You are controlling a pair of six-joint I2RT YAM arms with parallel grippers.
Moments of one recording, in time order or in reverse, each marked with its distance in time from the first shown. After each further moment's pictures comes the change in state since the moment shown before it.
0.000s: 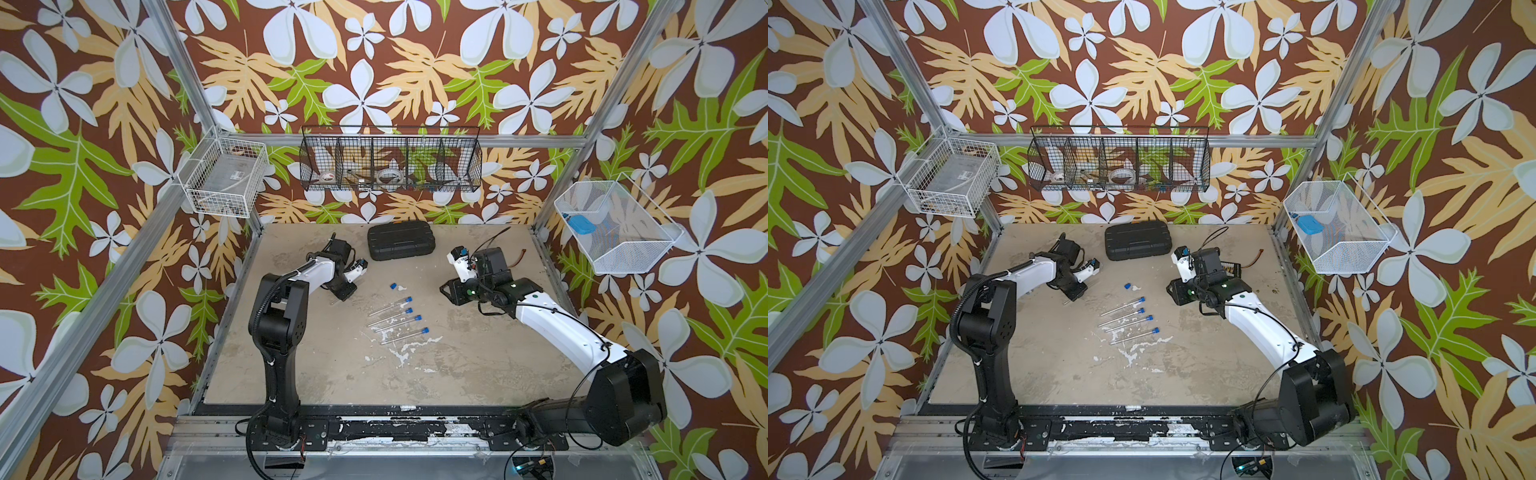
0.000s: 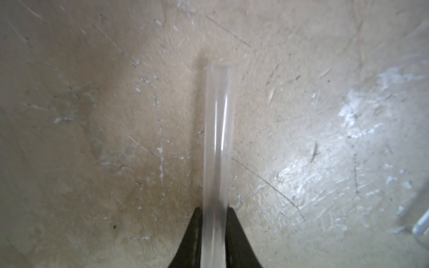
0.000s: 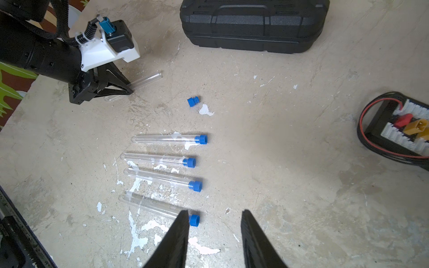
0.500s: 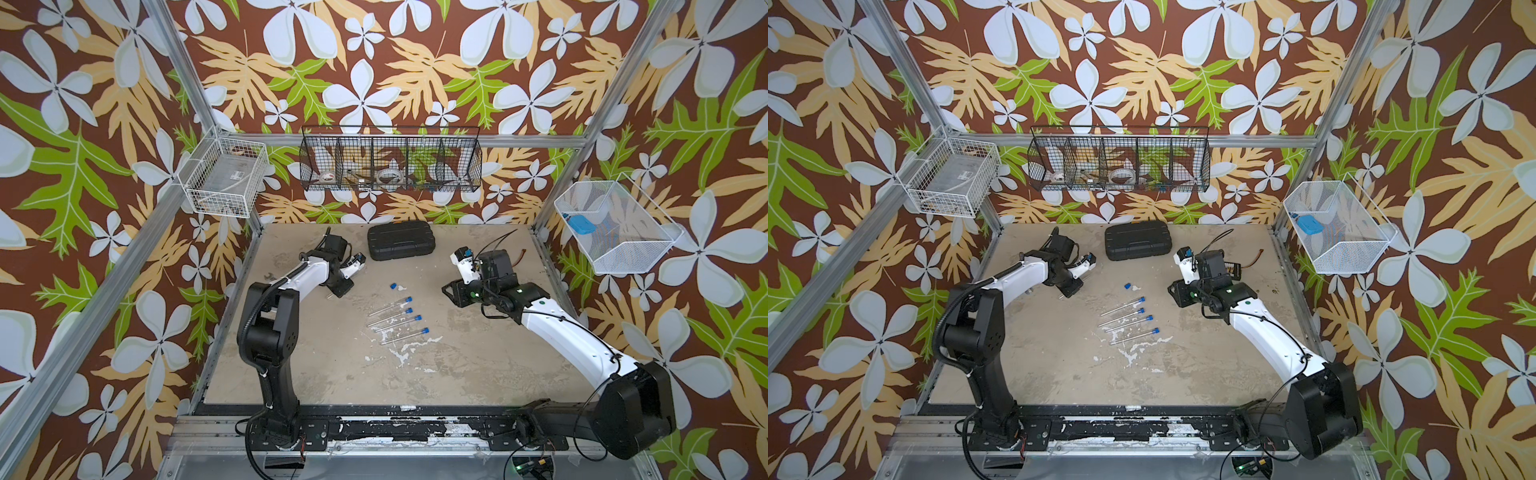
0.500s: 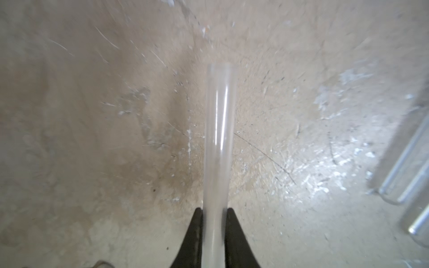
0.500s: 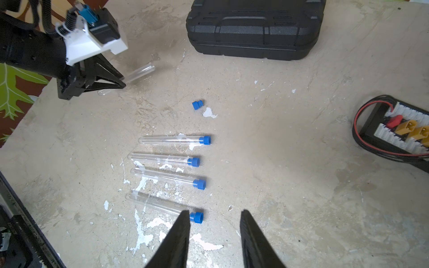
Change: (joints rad) left arm 0.003 -0.175 -0.058 0.013 -0.010 0.043; right arm 0.000 -0.077 -0.042 0.015 -0.008 0.012
